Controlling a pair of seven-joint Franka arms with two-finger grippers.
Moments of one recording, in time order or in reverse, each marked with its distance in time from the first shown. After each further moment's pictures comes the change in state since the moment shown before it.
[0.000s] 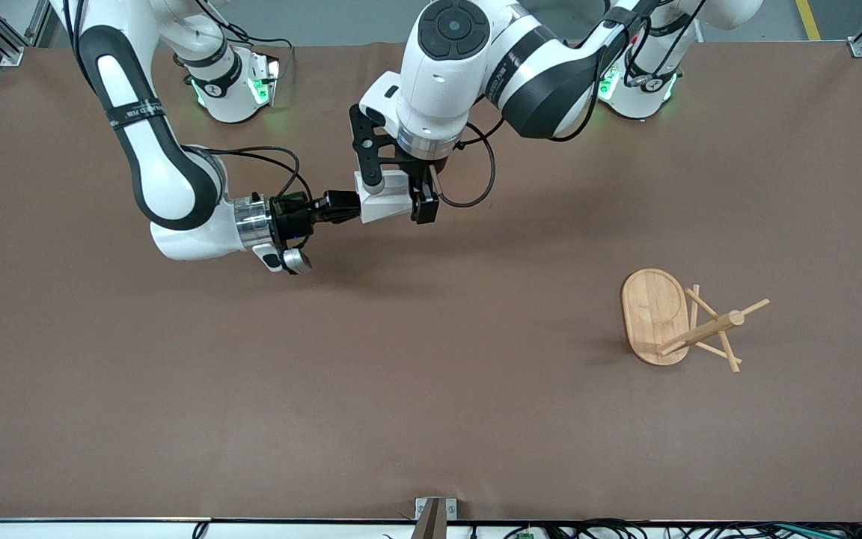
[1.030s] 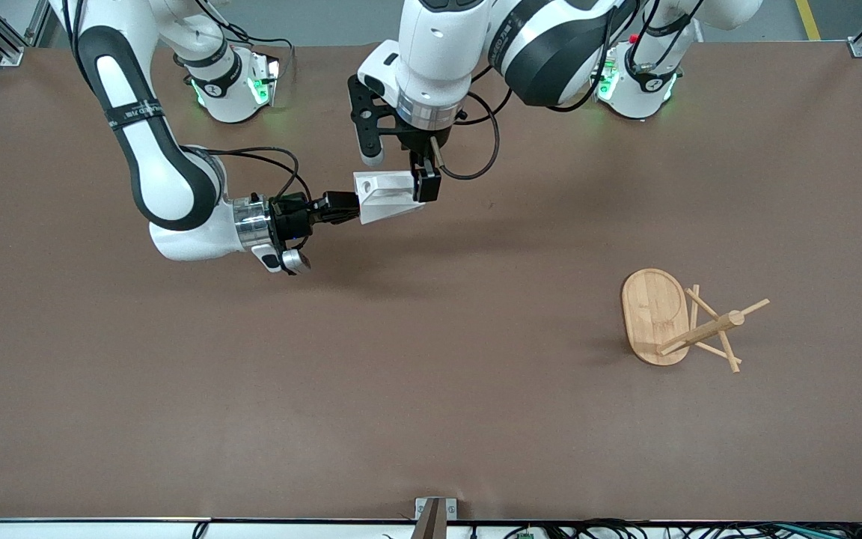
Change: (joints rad) left arm -0.012 -0.056 0.001 0.000 0.022 -0.050 -0.023; right arm -0.002 0.000 -0.001 0.000 0.000 0.000 0.001
